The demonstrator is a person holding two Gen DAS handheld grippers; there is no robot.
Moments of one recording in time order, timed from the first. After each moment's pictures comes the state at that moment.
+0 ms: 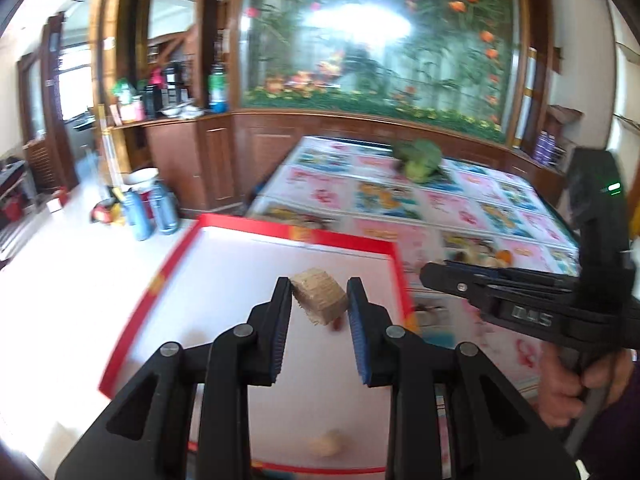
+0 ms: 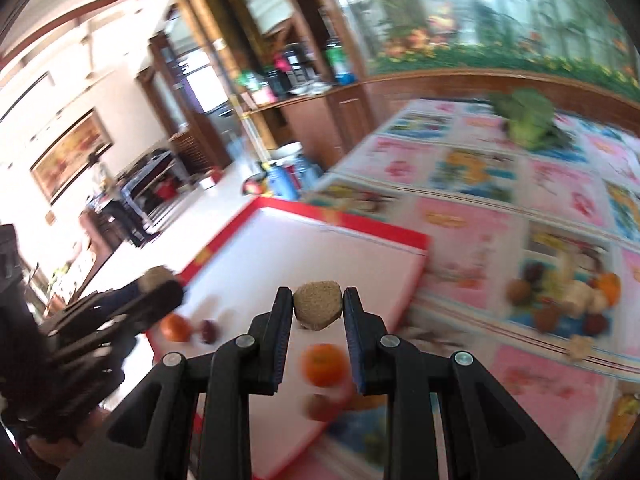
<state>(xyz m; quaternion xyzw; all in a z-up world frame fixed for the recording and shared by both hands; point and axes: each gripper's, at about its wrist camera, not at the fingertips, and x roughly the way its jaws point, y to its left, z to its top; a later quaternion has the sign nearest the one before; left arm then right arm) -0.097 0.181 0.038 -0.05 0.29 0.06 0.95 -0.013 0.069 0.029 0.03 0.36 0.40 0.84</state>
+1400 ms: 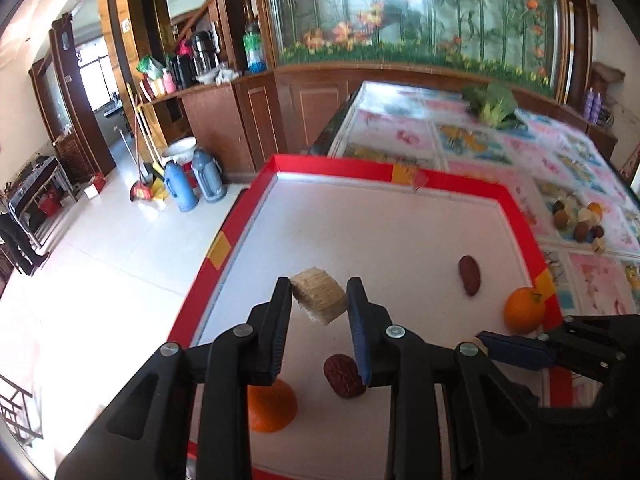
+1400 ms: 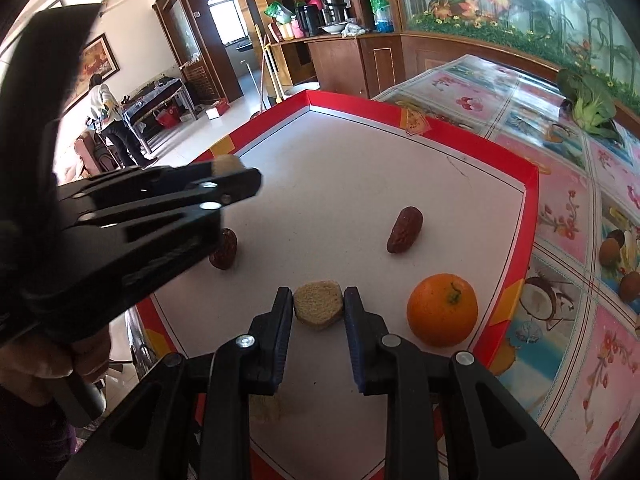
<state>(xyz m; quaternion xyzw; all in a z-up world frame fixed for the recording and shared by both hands) -0.061 0.249 -0.018 0.00 0.38 0.13 0.92 -0.041 0.130 -0.040 -0.07 0.42 0.40 0.81</state>
